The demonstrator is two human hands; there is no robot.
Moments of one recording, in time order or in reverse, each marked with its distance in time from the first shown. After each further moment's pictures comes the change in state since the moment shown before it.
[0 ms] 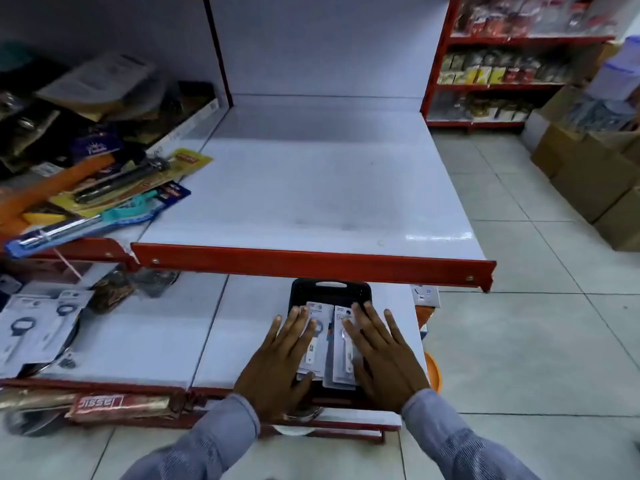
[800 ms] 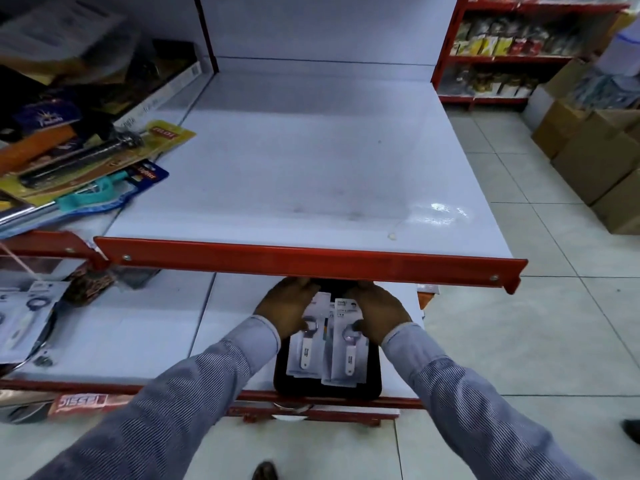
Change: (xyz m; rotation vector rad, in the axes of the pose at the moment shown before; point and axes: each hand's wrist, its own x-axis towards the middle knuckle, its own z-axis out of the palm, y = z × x) left_hand 0.107 -0.047 0.007 -0.170 -0.297 -0.095; right_hand 0.089 0.031 0.002 0.253 -0.397 0.241
